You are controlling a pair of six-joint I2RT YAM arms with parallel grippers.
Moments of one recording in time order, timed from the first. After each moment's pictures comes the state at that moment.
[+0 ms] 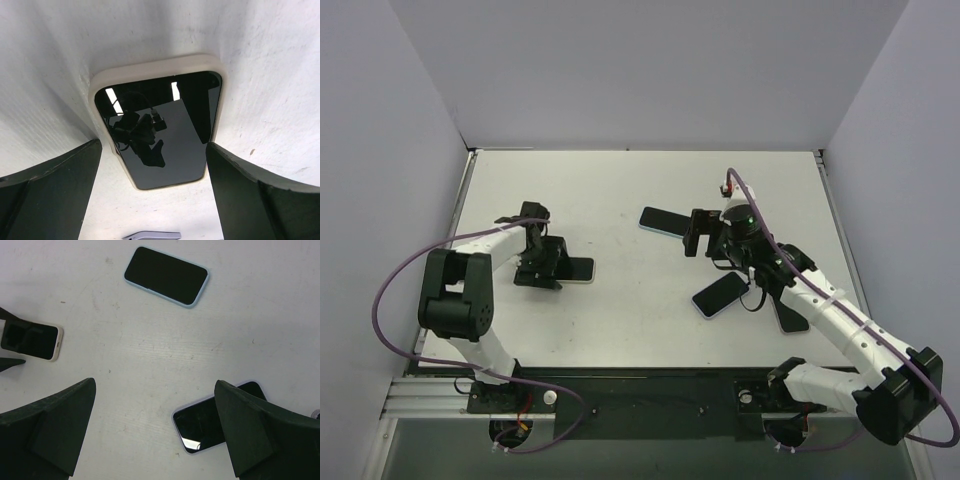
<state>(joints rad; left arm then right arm) -0.15 1.71 1.03 -0.70 -0.02 -1.58 0.57 1.12 0.94 -0.42 0.21 0.42</state>
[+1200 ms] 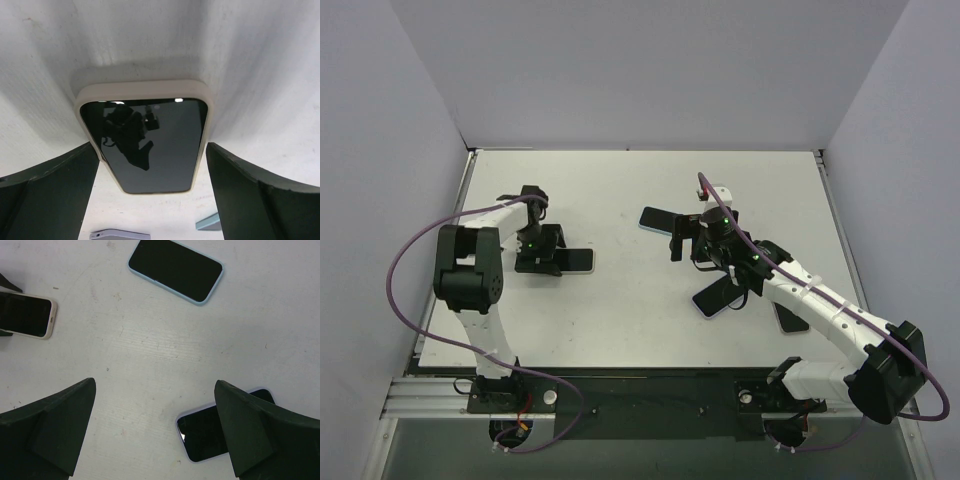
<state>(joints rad) -0.10 1.89 1.24 -0.80 0.01 -1.64 0.67 1.23 0.96 -0.37 0.27 0.39</state>
